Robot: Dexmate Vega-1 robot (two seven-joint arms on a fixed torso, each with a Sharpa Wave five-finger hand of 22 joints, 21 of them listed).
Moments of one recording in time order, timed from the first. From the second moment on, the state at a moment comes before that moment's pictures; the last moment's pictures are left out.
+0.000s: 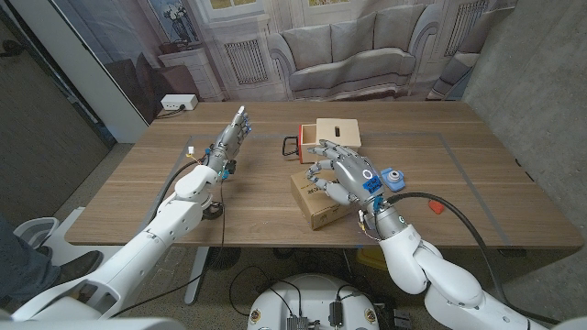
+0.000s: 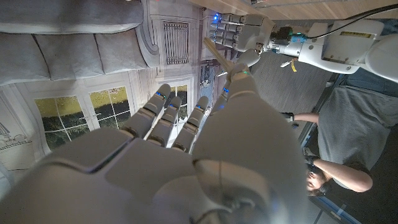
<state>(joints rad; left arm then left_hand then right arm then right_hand) 0.88 0.55 0.36 -1.40 -0.65 -0.26 -0.03 0.53 0.02 -0.02 0.08 0.29 -0.03 0.03 0.20 0.19 -0.04 -0.02 0.20 0.19 -0.08 -0.01 0.19 0.18 -0.13 -0.04 0.21 0.18 -1.32 -0.78 -0.59 -2.23 -0.92 -0.17 -0.53 1.10 0.11 0.02 -0.07 0.29 1.06 -0.17 0.38 0.38 0.54 -0.20 0.24 0.19 0.36 -0.04 0.19 0.19 0.40 -0.05 0.23 0.20</state>
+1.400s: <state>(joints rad) 0.93 0.58 0.33 -1.43 -0.67 -0.29 -0.03 0.54 0.03 -0.02 0.07 0.28 -0.03 0.03 0.20 0.19 -0.04 -0.02 0.20 0.19 -0.08 -0.01 0.19 0.18 -0.14 -0.03 0.21 0.18 -1.10 -0.67 -0.61 -2.13 -0.80 -0.16 -0.35 1.11 0.12 -0.01 -0.07 0.29 1.05 -0.17 0.38 0.42 0.52 -0.19 0.23 0.19 0.36 -0.04 0.19 0.19 0.40 -0.05 0.23 0.20</state>
